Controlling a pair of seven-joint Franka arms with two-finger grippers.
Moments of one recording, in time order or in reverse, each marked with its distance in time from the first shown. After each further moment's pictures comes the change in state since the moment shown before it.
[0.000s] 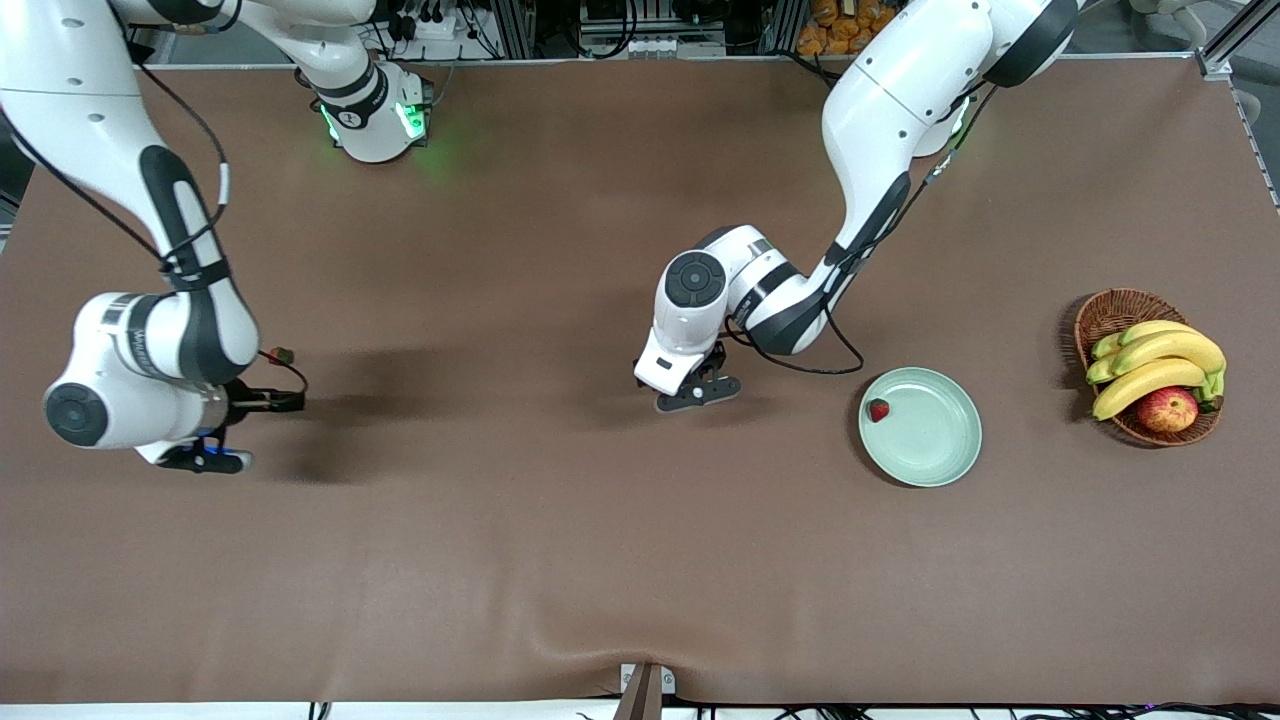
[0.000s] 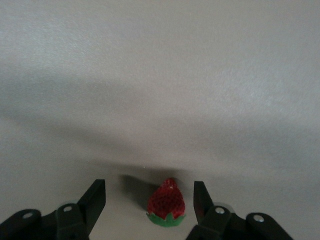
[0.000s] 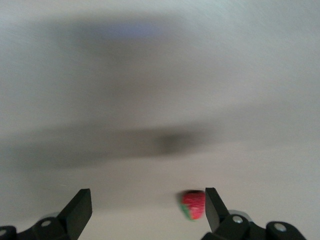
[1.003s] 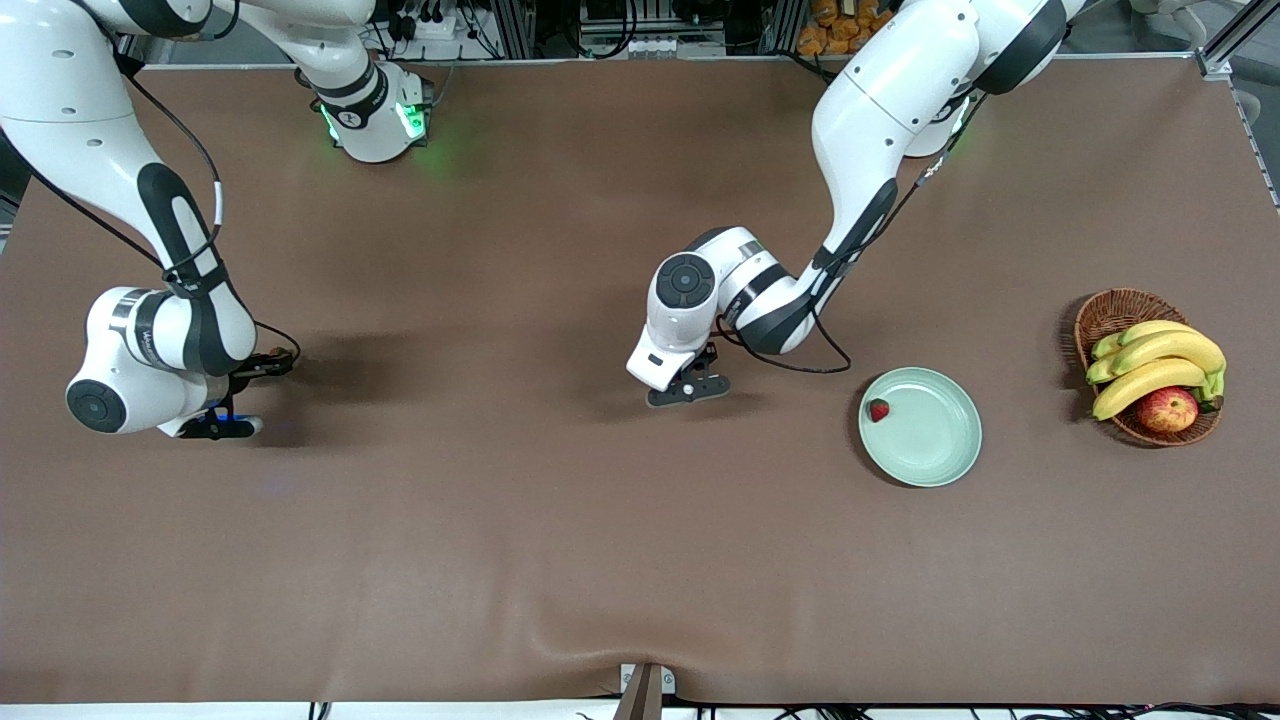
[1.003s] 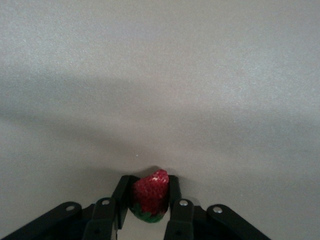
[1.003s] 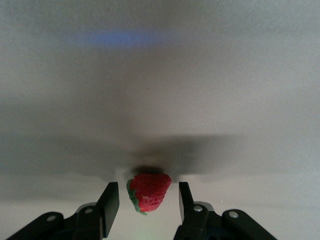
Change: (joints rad) left arm -0.019 0.022 -0.001 0.005 0.000 0.000 0.009; right arm -0.024 0.023 -0.028 -0.112 -0.045 -0.005 -0.131
